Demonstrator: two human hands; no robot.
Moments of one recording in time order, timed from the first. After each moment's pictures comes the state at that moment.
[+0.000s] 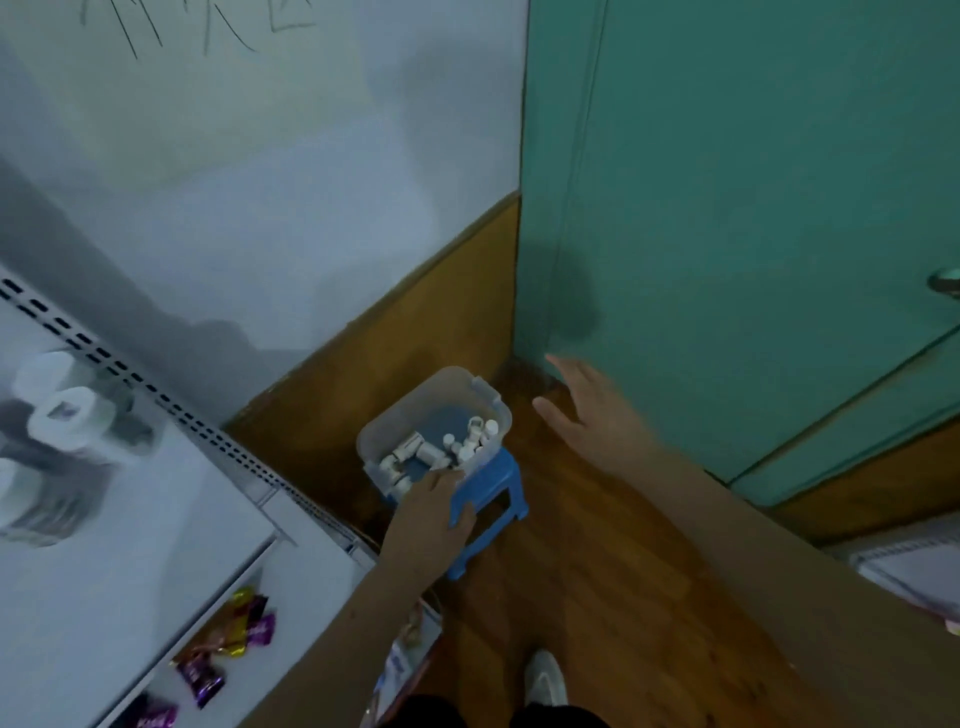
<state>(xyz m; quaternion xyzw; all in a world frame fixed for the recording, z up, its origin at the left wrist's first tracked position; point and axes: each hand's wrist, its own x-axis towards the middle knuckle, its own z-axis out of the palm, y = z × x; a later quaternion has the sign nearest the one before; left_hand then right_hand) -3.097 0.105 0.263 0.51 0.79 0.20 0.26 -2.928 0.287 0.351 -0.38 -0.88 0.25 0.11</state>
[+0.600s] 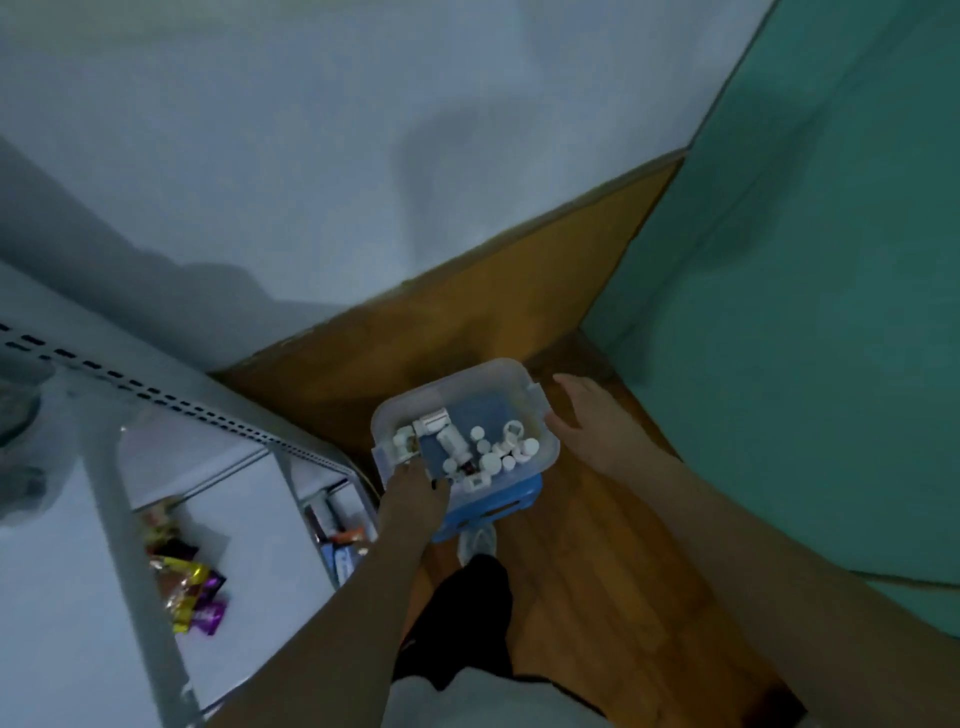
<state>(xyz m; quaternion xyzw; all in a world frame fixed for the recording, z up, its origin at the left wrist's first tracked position) -3.223 0.224 0.134 0.16 0.88 0.19 0.40 -3.109 0.450 0.231 -0.32 -0.89 0.31 -0.12</state>
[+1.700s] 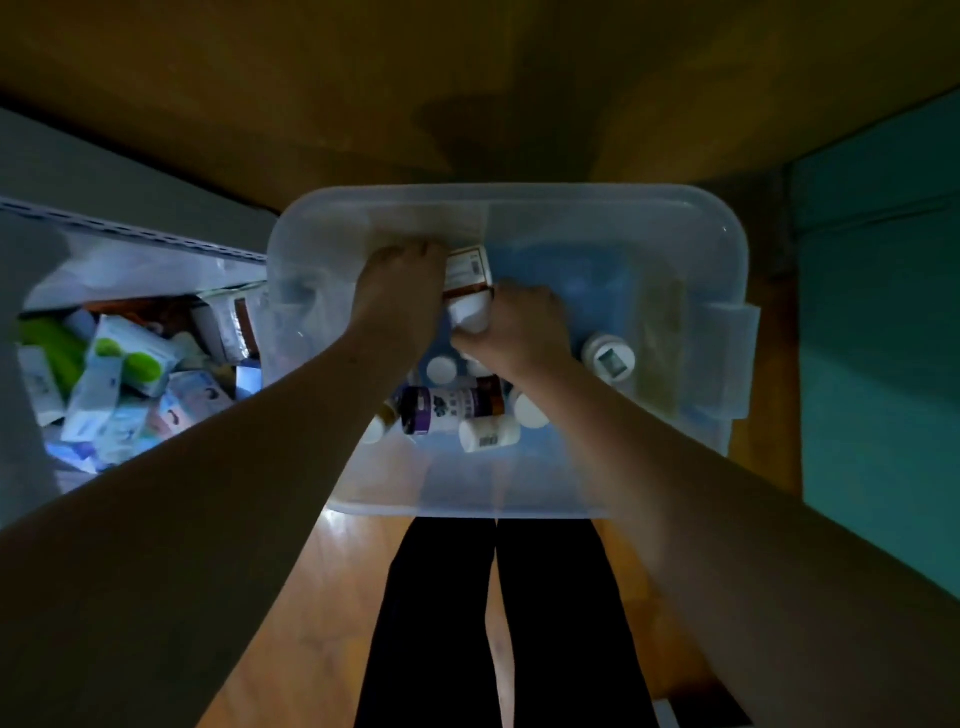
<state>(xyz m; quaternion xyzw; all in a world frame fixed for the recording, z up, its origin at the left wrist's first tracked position) -3.335 0.299 -0.175 0.24 0.94 -0.02 0.26 -3.264 0.423 -0.175 -0.16 -0.92 0.23 -0.27</state>
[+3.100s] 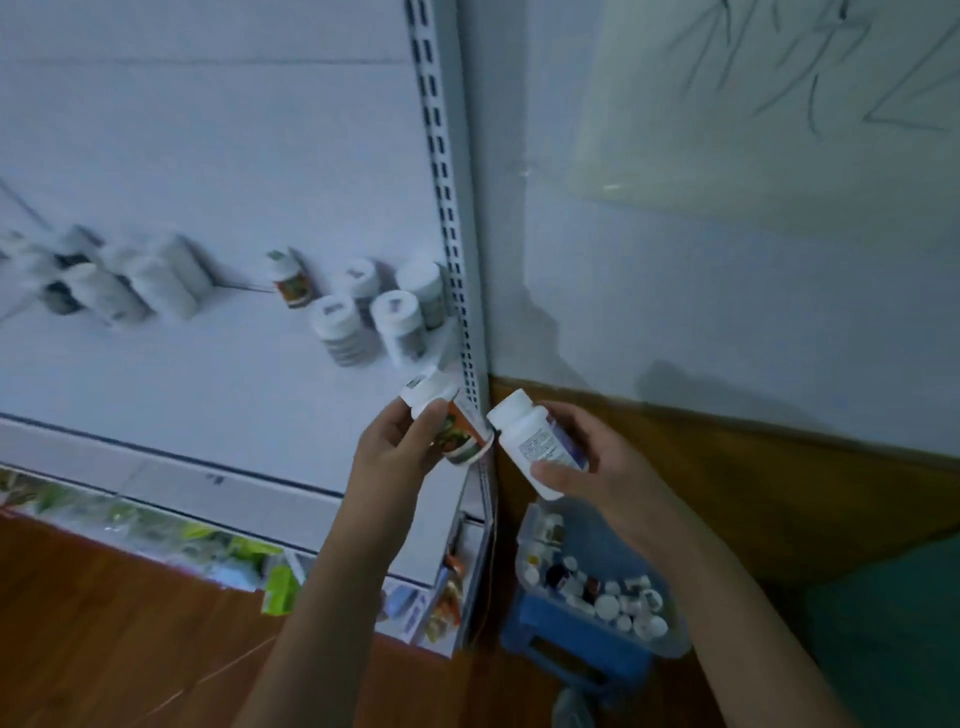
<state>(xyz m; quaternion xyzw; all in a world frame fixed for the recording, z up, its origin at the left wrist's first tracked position) -3.144 0.120 0.417 -0.12 0.67 0.74 -0.04 -3.168 0.329 0.398 0.07 -0.70 0.68 -0.21</state>
